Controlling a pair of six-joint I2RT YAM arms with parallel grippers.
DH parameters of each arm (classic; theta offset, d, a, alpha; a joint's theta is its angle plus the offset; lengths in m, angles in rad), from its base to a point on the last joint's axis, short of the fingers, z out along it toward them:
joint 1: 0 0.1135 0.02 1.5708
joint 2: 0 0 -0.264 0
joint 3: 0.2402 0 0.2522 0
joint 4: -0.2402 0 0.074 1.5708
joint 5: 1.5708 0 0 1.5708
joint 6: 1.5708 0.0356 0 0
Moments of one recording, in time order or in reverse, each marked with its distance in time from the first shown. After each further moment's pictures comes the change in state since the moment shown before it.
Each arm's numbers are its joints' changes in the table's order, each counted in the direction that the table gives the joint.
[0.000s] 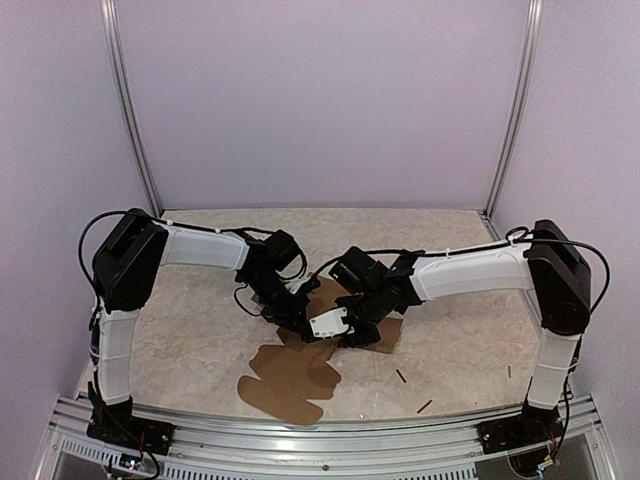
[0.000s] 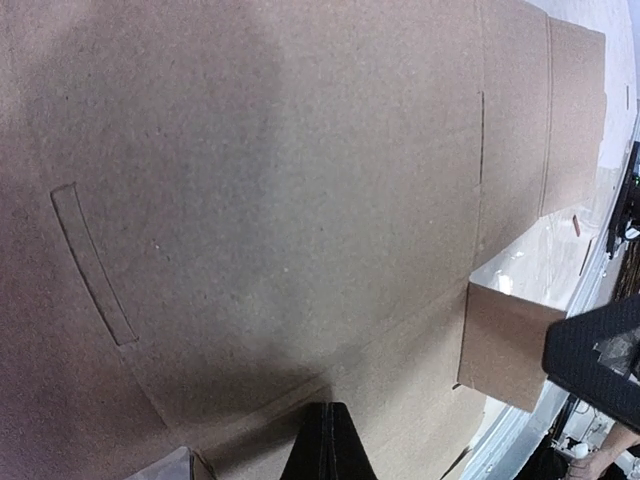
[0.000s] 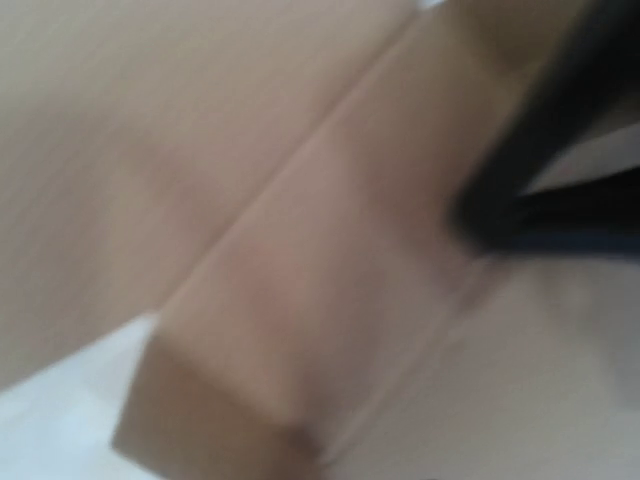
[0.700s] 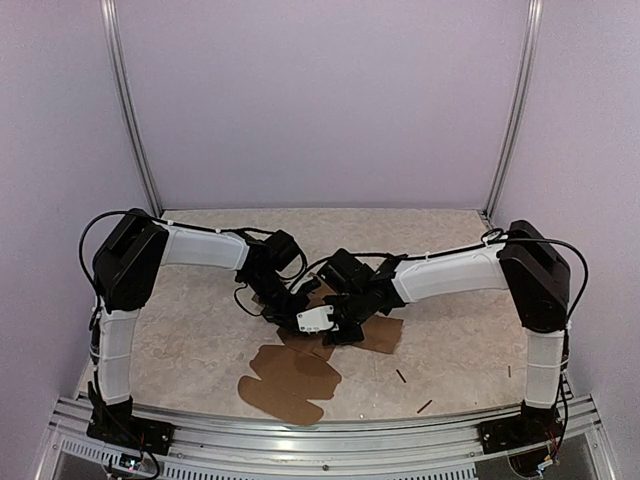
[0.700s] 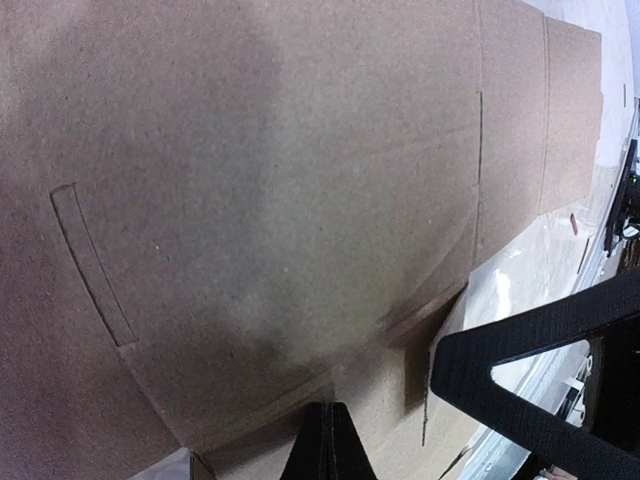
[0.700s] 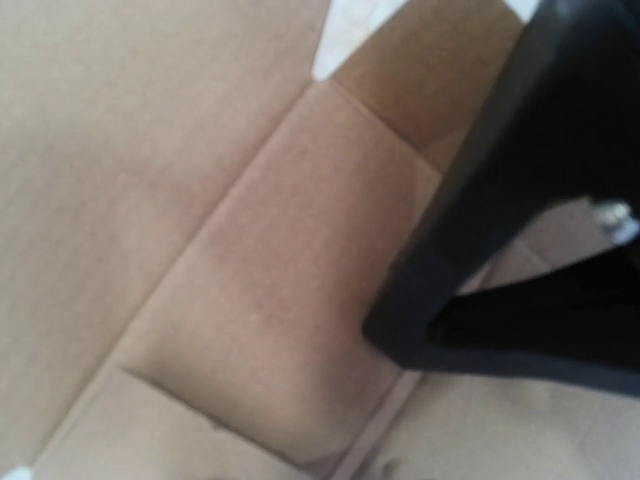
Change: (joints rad) left arm 0.000 -0.003 0.000 0.005 0.016 0.004; right arm 0.000 -0.115 0.079 0.096 -0.009 0.076
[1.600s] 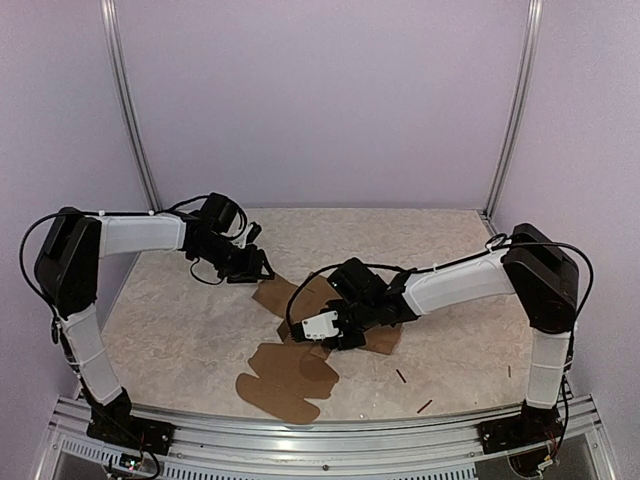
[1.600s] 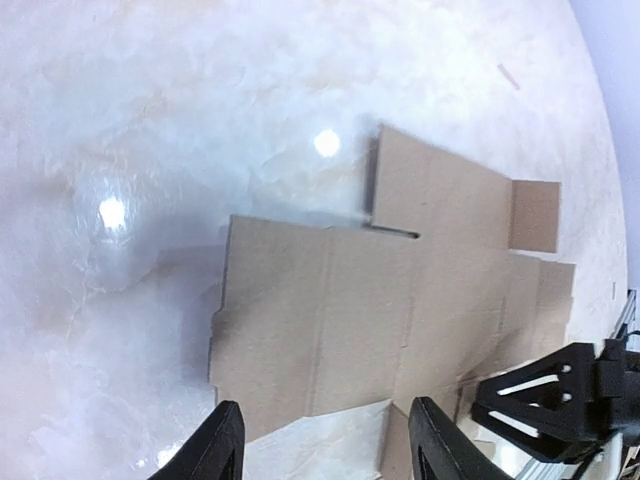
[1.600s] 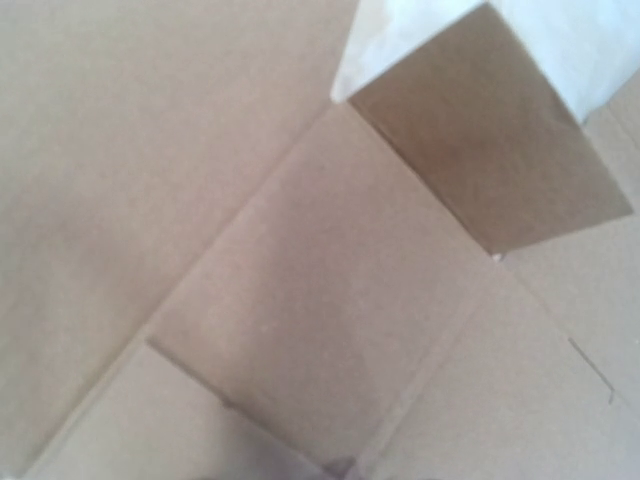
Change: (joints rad) left arm 0.252 0.327 -0.195 0.237 -0.192 -0.127; right arm 0.000 0.035 -0.158 0.232 -0.004 -0.070
